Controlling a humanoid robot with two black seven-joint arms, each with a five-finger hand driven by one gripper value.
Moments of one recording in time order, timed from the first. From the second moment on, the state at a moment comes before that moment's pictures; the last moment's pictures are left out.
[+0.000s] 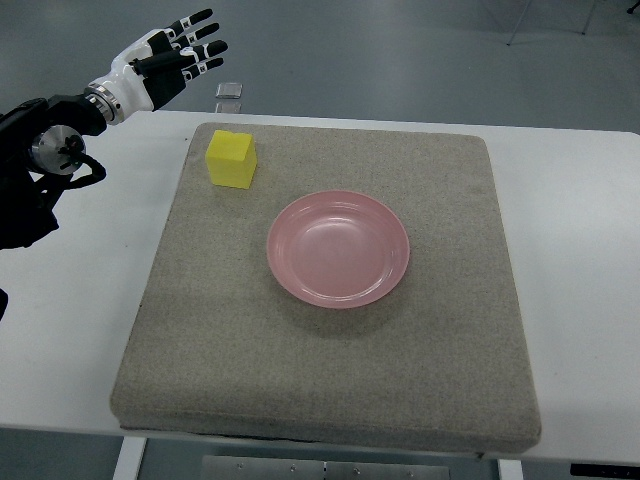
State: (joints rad) left arm -1.10 0.30 -0.43 -0.35 0.00 -0.51 -0.15; right arm 0.03 0.00 -0.01 0.15 0.06 -0.02 0.13
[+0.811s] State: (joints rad) left arm -1.10 0.31 -0.41 -0.34 0.04 -0.58 -0.26; right arm 0.03 0.00 -0.01 0.15 0.06 -0.02 0.13
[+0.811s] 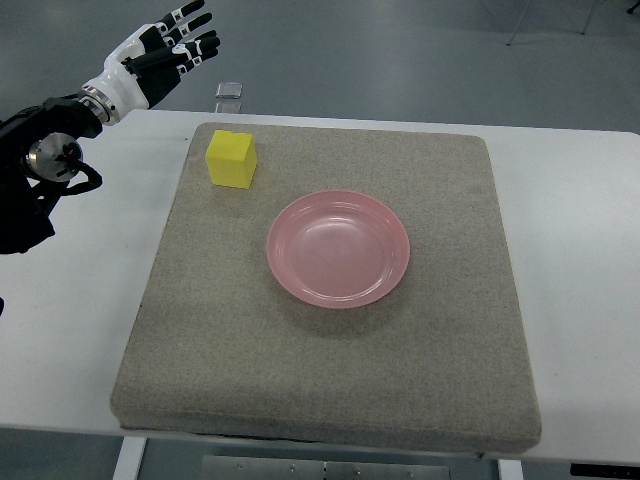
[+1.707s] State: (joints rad) left arm -1.41 0.34 0.01 -0.40 0.98 -0.57 -0.29; right arm 0.03 0.00 -0.01 0.15 0.06 -0.02 0.13
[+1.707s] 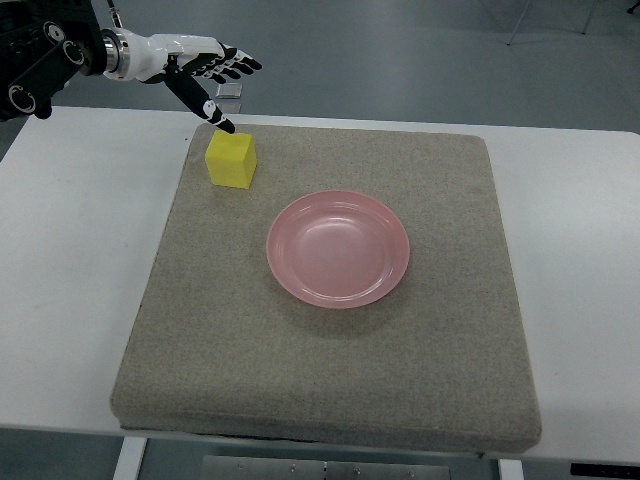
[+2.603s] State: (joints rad) left arm -1.38 0.20 0.41 -0.38 1.00 -0.34 -0.29; right arm 0.03 0.00 -0.01 0.15 0.06 -0.02 0.13
